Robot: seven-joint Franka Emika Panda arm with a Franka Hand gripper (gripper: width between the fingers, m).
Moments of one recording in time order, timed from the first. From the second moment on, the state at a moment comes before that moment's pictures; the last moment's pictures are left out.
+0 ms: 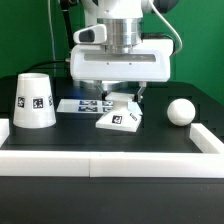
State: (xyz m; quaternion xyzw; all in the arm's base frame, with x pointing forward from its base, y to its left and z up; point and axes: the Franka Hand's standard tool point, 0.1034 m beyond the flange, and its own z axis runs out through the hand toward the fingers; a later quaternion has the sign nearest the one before) arm 0.434 0.013 0.050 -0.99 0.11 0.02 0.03
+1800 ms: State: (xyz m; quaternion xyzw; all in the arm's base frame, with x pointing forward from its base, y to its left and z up) arm 0.581 0.083 0.050 -1.00 -0.02 -0.06 0.06
